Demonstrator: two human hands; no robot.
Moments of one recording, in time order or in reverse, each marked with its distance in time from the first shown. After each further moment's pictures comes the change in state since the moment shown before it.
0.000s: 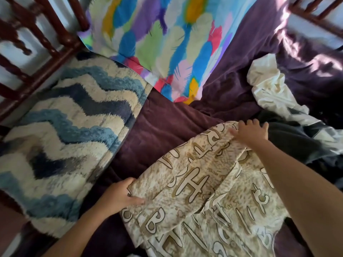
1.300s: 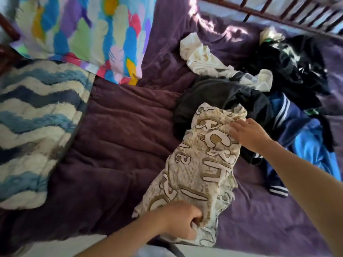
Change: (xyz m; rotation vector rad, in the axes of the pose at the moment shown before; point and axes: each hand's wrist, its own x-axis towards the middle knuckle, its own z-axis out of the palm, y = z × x) left_hand -0.136 0.124 0.187 0.641 -0.686 0.710; right_hand -0.212 0.145 0.117 -0.381 0.450 -0.345
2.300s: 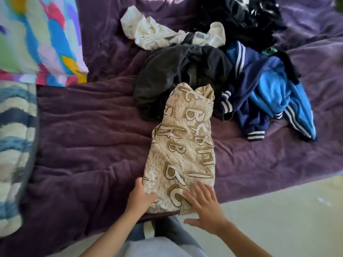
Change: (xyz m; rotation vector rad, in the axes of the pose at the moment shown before) left_hand 0.016 -0.080 0.075 -0.362 0.543 -0.717; right_hand -0.169 -0.294 0.008 0.870 -0.098 0.381
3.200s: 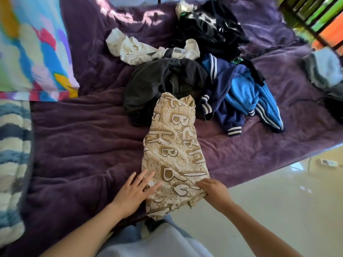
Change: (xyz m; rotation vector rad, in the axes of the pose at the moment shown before) left_hand -0.011 -0.005 -0.044 1.137 0.101 1.119; right_hand -0.020 0.022 -0.038 0.355 0.115 0.201
